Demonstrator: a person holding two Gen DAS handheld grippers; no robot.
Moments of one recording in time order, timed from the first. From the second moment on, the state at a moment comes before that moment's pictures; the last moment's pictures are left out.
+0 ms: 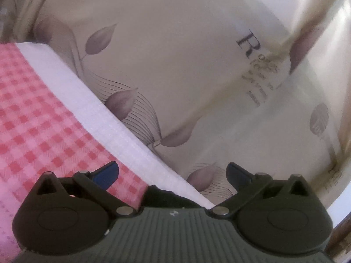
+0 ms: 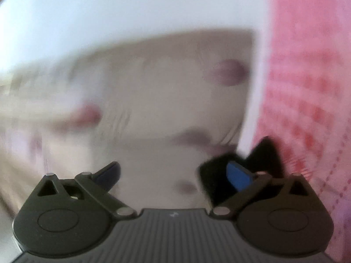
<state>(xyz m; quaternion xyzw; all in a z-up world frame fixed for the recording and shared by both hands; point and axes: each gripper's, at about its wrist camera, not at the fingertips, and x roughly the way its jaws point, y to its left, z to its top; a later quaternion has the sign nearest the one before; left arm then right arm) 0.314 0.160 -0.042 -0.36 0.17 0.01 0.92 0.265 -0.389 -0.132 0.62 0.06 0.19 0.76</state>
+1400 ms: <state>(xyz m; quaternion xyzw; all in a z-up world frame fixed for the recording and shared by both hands) 0.233 0.123 -0.093 -0.27 0.23 -0.05 0.93 0.396 0.000 -0.038 -0.02 0.30 0.36 0.88</state>
